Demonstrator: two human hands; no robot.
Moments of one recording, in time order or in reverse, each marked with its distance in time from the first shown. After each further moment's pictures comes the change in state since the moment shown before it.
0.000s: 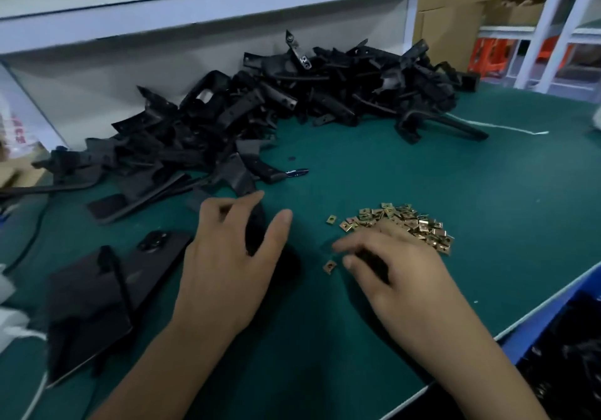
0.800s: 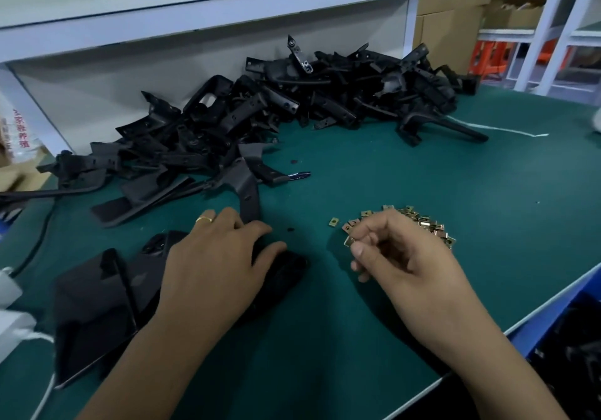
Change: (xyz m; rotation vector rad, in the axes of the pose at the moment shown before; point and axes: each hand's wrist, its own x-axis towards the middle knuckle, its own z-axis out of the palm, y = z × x) left_hand 0.009 -0.012 -0.013 0.527 -0.060 0.207; right_hand 0.001 -0.004 -0.005 0.520 0.036 0.134
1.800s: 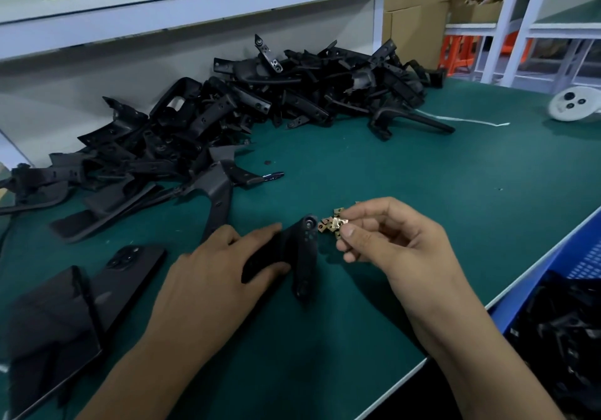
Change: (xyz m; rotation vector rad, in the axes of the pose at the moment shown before) left_hand -0.005 0.017 0.011 -0.298 -0.084 0.089; right_hand 0.006 0.003 -0.014 0.389 0.143 0.088
